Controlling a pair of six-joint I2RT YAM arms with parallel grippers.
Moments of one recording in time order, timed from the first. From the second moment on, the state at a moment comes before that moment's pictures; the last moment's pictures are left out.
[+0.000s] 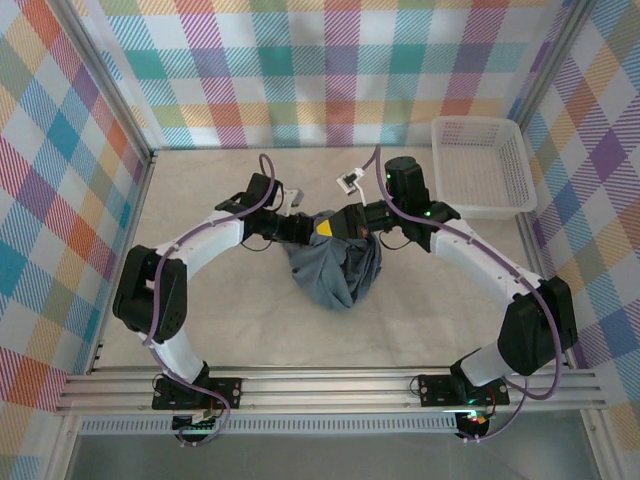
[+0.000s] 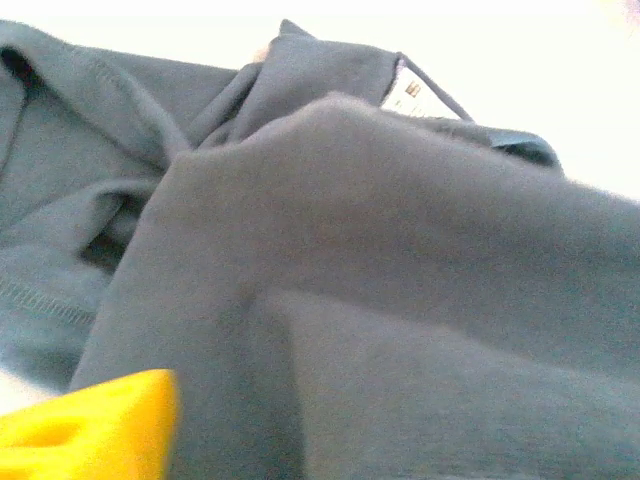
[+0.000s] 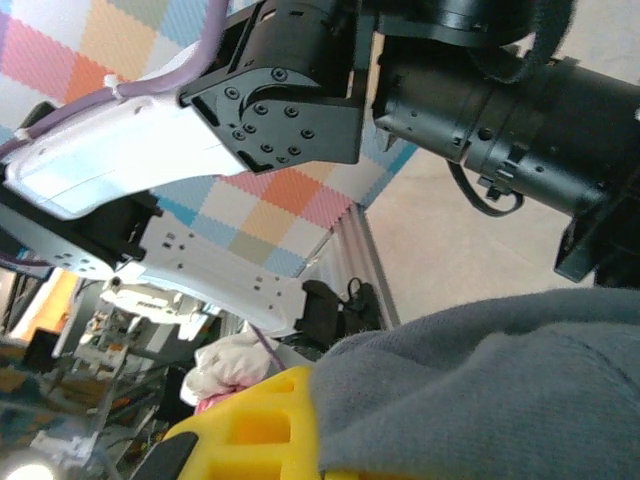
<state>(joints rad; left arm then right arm) -0.42 1.71 1.23 -0.44 0.46 -0.32 0.51 1.47 1.20 -0.22 -1.12 0.52</state>
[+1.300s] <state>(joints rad) -0.36 1.43 1.31 -0.52 0.53 -0.65 0.55 1.57 1.16 -0.09 -0.85 0.32</state>
